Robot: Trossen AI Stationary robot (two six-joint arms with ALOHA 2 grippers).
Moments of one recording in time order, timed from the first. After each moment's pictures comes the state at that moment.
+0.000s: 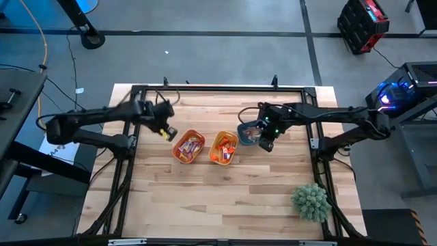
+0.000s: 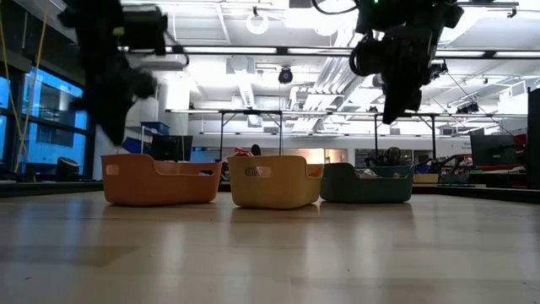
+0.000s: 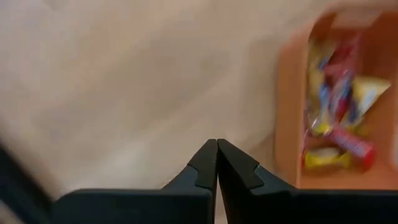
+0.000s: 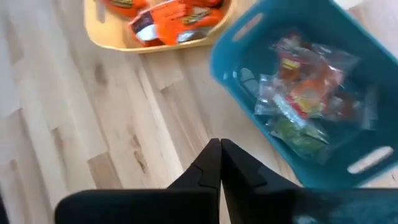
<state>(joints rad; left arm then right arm) 0.36 1.13 0.80 -0.98 -0.08 -0.58 -0.23 1.31 0.97 -0.80 -0.20 0.26</state>
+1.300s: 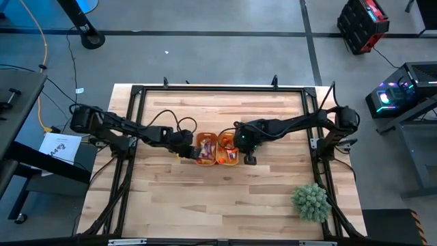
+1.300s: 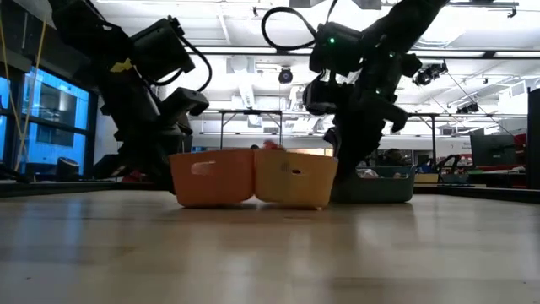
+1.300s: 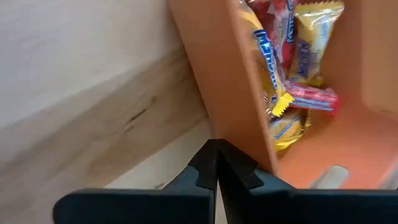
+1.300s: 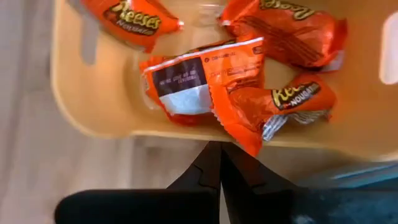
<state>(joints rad) 0.03 1.49 0.58 -0.05 0.09 -1.18 -0.09 1.71 0.97 -0.35 -0.14 -0.11</state>
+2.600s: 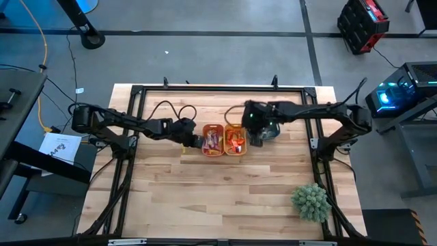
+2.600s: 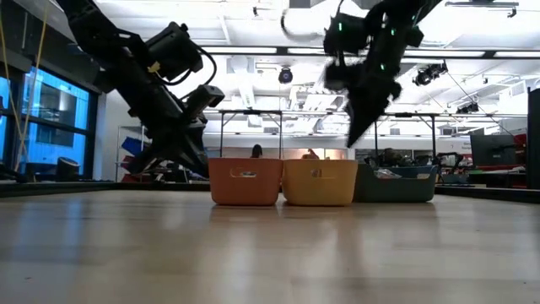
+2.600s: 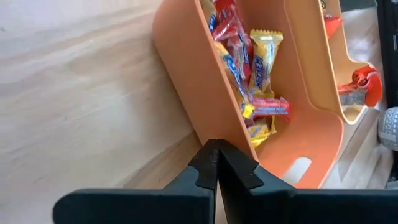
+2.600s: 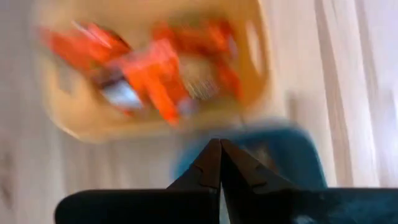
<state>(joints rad) 0.17 1.50 0.60 0.06 0.07 -1.05 -0.26 1.54 1.07 -0.65 -0.04 -0.19</state>
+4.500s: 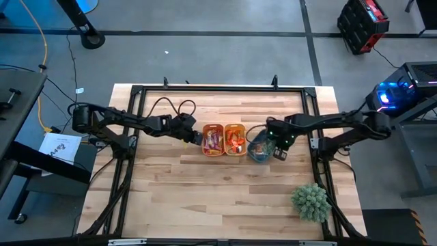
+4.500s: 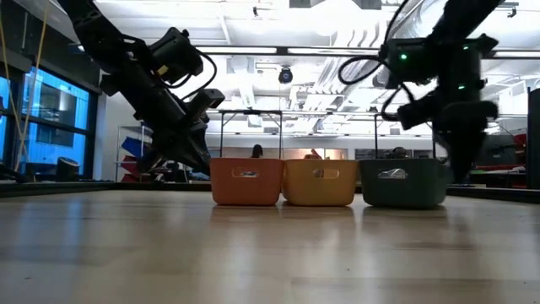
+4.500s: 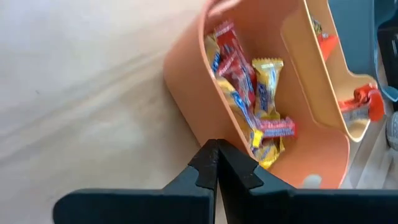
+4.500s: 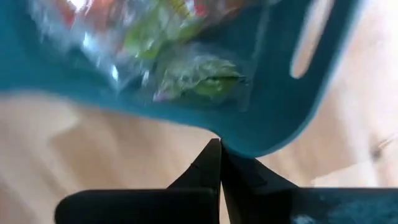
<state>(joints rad) 0.23 1.50 0.60 0.08 0.08 -0.93 -0.20 1.31 0.69 -0.89 -0.05 0.23</state>
